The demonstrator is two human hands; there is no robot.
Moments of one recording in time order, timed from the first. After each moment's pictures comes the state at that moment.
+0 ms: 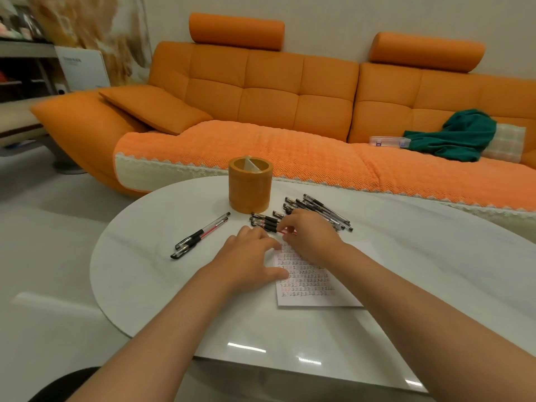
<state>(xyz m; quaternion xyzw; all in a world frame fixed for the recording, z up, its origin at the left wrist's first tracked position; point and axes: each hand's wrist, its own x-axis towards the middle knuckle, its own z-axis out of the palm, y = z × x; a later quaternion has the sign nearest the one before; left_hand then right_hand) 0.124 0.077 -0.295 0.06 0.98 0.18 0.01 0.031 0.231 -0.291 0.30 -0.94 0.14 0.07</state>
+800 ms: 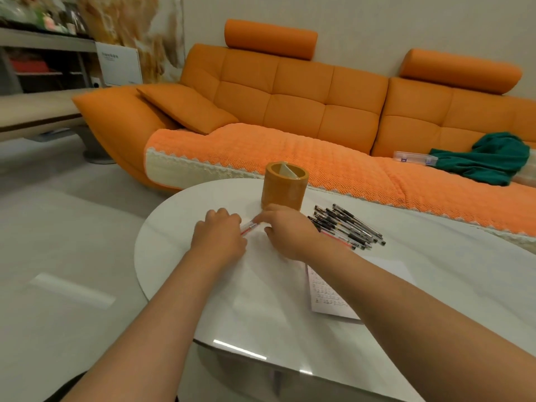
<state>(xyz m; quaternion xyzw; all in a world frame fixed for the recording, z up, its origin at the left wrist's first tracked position) 0.131 -0.010 -0.283 -0.16 0.98 0.09 -0.05 0.046 0.128 -0.278 0.42 -0.90 0.09 0.07</state>
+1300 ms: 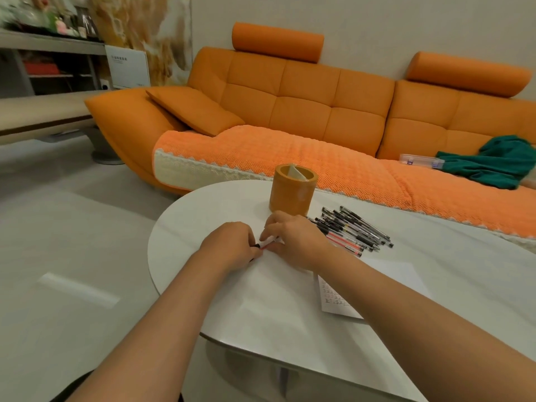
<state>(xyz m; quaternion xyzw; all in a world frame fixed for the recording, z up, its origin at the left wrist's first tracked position) 0.143 -0.017 -0.281 -0.14 0.97 0.21 0.00 0.054 0.134 -0.291 0.49 -0.86 0.11 0.09</state>
